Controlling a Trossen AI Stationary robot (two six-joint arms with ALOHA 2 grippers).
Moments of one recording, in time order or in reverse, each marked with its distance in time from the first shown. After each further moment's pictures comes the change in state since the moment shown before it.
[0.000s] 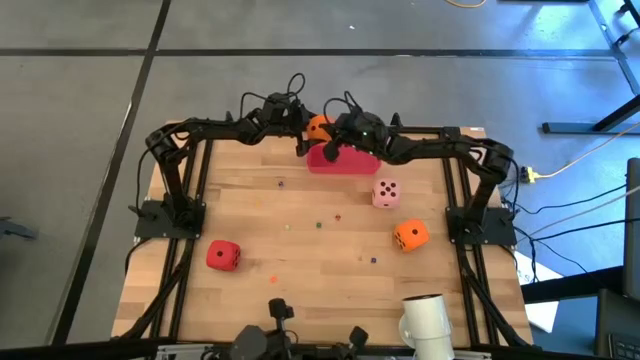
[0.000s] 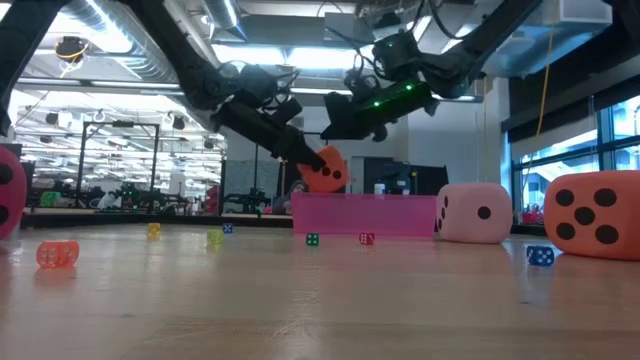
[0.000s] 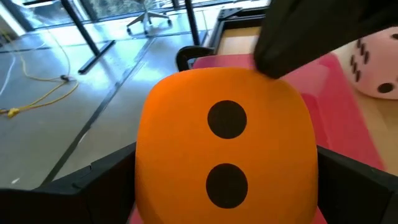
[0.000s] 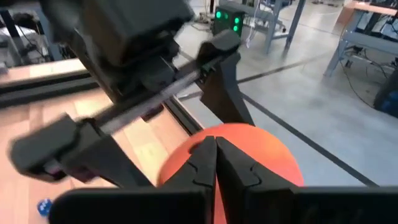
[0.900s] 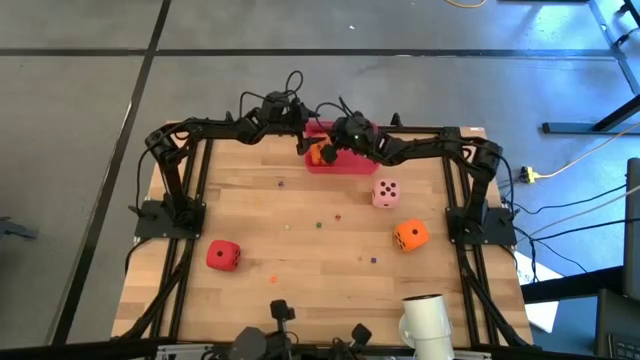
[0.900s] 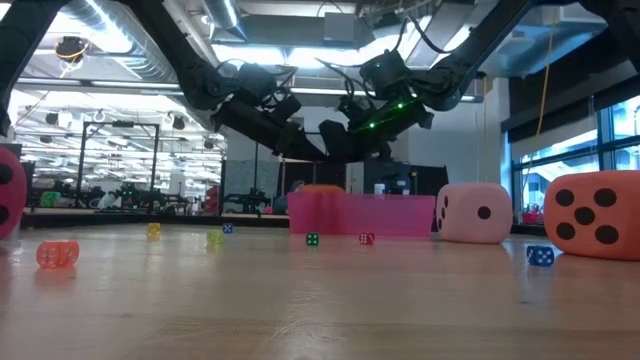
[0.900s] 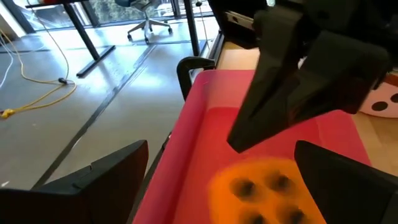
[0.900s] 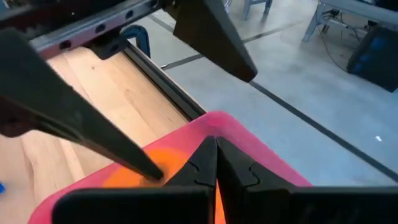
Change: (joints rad) left arm -0.004 -0.002 0.000 0.035 0.025 -0.052; right arm 0.000 0.082 0.024 -0.078 0.109 0.028
